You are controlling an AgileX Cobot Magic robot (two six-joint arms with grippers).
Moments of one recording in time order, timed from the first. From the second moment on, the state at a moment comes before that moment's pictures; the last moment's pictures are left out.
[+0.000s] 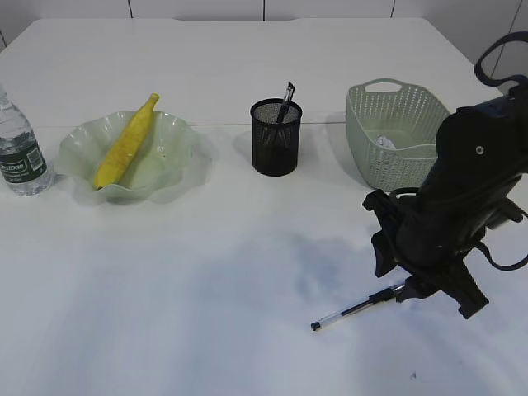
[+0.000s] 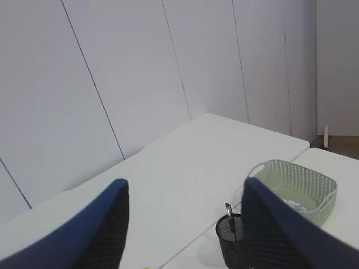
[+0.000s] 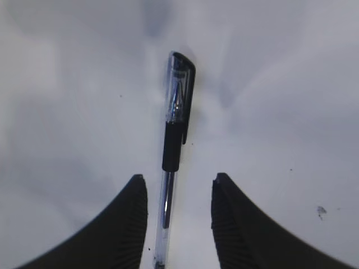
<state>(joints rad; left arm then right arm) 0.01 1.00 -1.42 -0.89 0.76 0.96 0.40 1.75 -1.00 0.00 0.70 1.46</state>
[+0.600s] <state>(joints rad) 0.01 1.00 -1.42 -0.89 0.78 0.95 0.40 1.83 -1.00 -0.02 0.62 1.54</state>
